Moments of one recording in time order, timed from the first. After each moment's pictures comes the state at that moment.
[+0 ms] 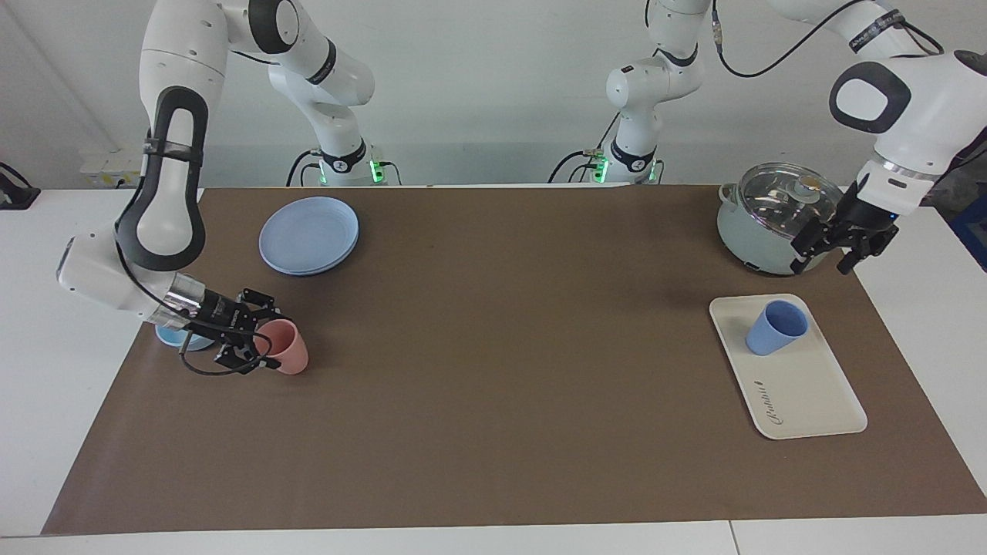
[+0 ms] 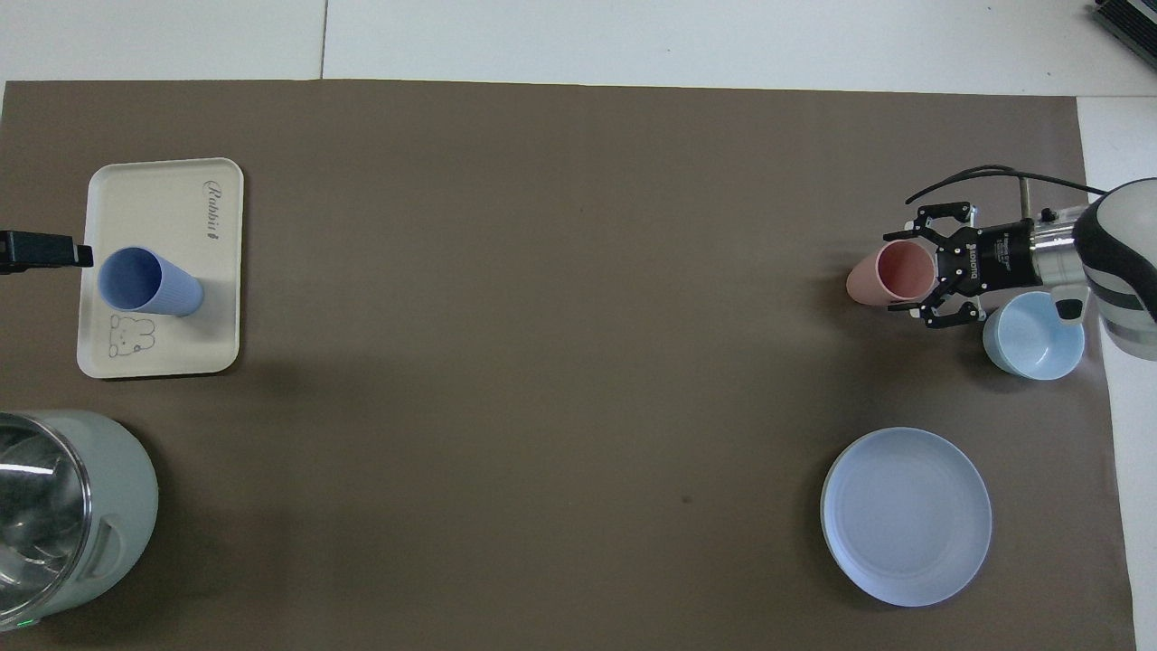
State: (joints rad) left arm 0.24 -0.01 -0.08 -1.82 -0.15 1.96 0.25; right arm -0.25 0.43 -0.01 -1.76 0.73 1.93 0.91
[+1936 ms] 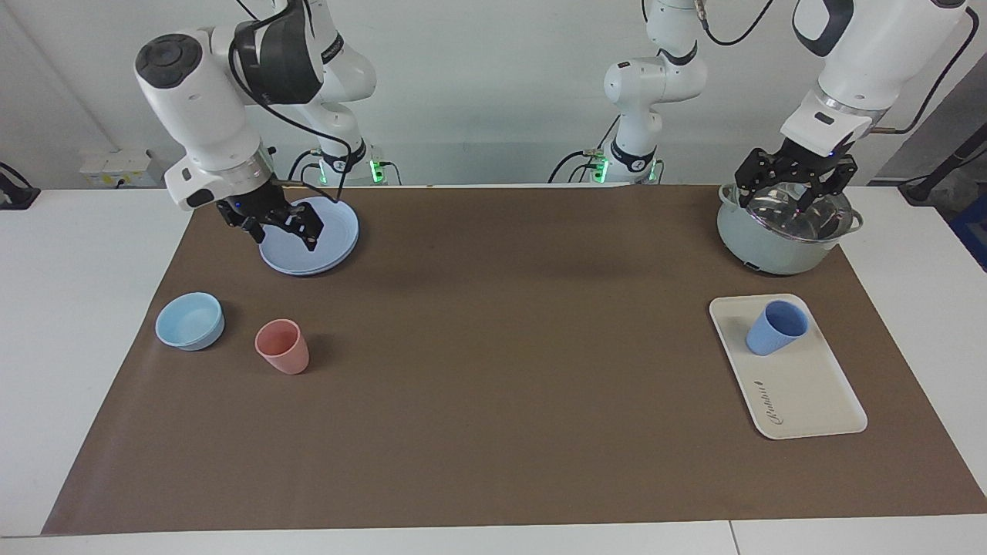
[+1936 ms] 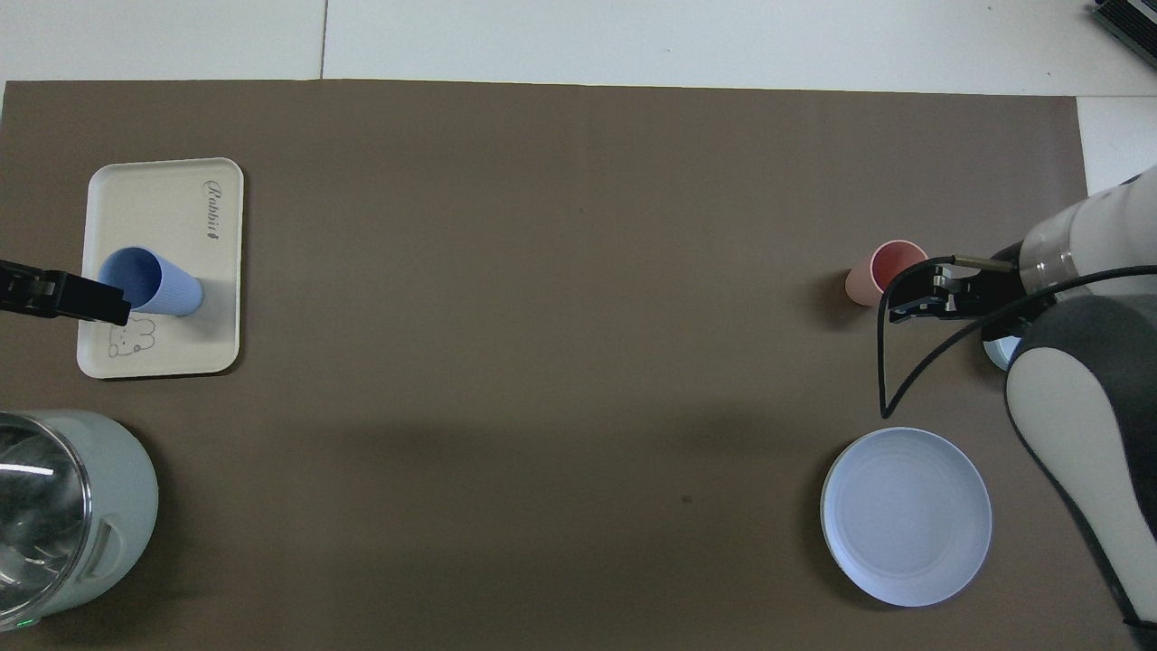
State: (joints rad) left arm 0.06 -0.04 -0.09 -1.62 0.01 1.57 0.17; right arm 0.09 -0.04 0.01 -1.79 0.01 1.72 0.28
